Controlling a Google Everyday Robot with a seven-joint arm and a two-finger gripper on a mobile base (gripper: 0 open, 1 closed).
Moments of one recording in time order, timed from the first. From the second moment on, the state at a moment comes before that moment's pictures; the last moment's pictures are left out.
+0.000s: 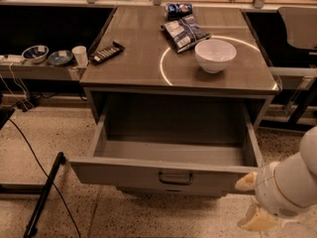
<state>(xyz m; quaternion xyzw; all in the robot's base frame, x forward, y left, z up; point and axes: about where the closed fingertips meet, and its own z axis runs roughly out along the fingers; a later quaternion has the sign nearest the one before) 0.324 -0.209 0.710 -0.62 0.77 0.08 0.13</state>
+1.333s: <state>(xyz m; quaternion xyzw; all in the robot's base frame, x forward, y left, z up) 0.338 -0.158 0.656 -0.63 0.72 0.11 0.25</state>
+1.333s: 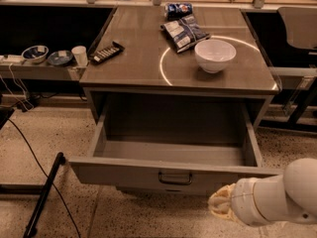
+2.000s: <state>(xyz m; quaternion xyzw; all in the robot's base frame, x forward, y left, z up) 0.380 -0.125 0.638 -0.61 0.71 0.11 0.34</state>
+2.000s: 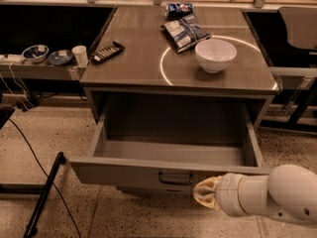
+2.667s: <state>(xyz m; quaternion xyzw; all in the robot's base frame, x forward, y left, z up) 0.412 -0.119 0.613 -0.59 0.72 0.11 0.34</state>
